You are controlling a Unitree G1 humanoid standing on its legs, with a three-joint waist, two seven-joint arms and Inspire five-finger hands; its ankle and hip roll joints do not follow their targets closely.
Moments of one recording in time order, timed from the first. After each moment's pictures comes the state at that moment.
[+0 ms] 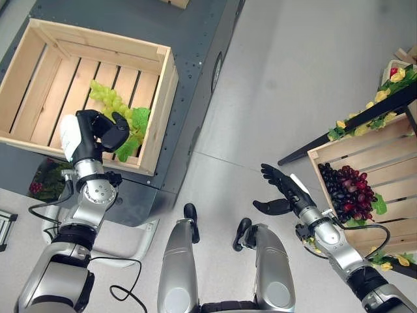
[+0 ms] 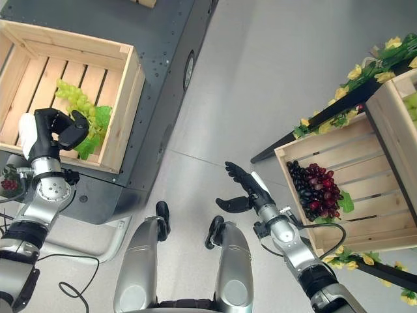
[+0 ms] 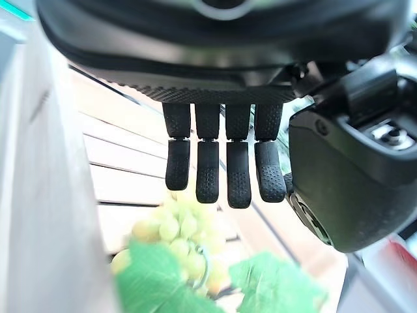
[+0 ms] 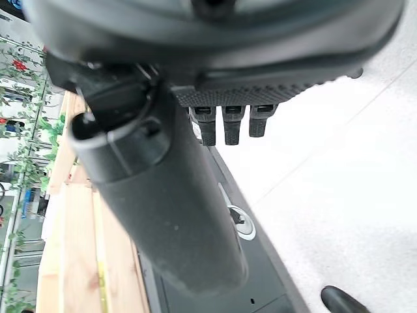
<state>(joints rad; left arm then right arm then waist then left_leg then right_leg) -0.51 0.72 -0.18 0.75 -0.07 -0.27 0.59 -0.20 -0.56 0.44 0.43 0.28 -0.31 0.00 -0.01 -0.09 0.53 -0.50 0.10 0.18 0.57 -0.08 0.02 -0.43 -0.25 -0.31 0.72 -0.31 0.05</state>
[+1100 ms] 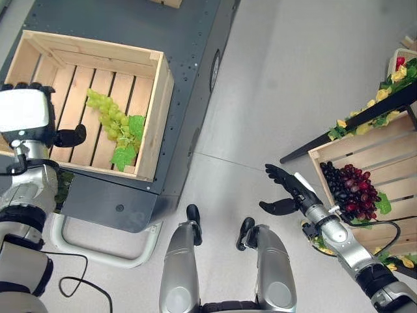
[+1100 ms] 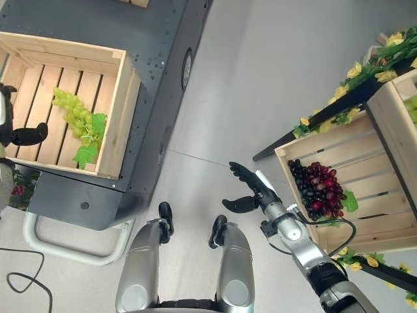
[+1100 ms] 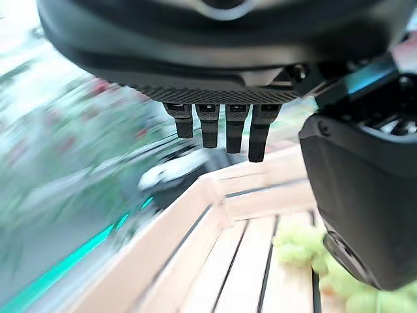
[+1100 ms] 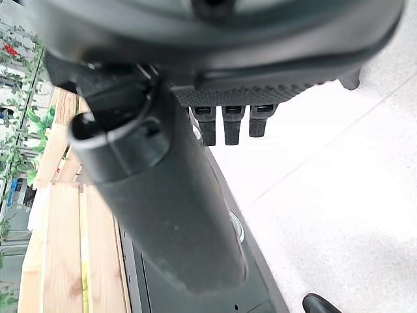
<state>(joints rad) -0.77 1.07 -0.57 0.95 0.71 0.08 0.62 -0.26 -0.65 0.45 0.43 0.25 -0.31 0.02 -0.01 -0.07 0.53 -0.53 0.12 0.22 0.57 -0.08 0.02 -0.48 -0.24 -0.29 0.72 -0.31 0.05</state>
